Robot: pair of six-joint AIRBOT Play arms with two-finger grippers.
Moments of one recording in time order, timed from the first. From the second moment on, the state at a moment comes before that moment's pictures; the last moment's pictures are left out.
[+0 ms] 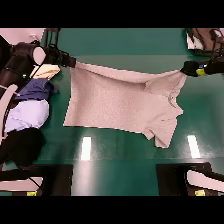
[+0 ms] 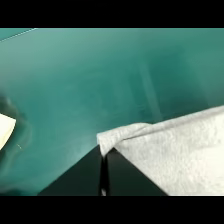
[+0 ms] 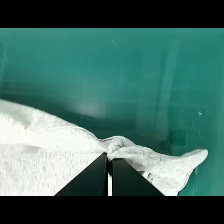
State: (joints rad) left arm -0.24 -1.49 1.52 1.62 -0.75 -1.48; right arm -0.16 -1.32 1.33 -1.15 1.01 1.32
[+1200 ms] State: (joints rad) left arm -0.12 -1.47 1.35 1.49 -1.20 -1.26; right arm -0.27 -0.89 0.86 -1.12 1.21 1.24
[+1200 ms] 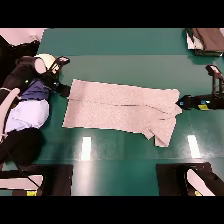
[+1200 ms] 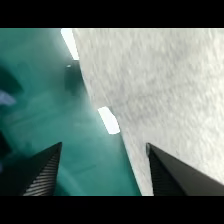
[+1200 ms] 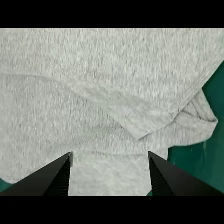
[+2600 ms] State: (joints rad) left arm -0.05 -1.30 0.92 1.31 -1.27 -1.47; right arm -0.53 -0.85 0.66 -0.88 1.50 1.20
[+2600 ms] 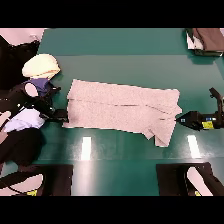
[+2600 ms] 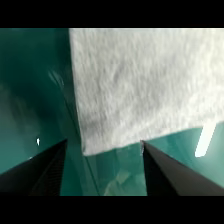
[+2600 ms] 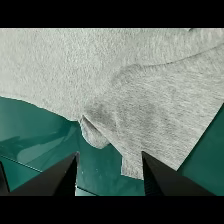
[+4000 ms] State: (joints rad) left arm -0.07 -1.27 0.88 1.27 -1.26 -1.43; right arm -0.50 -0.85 0.42 -1.06 1.43 1.35
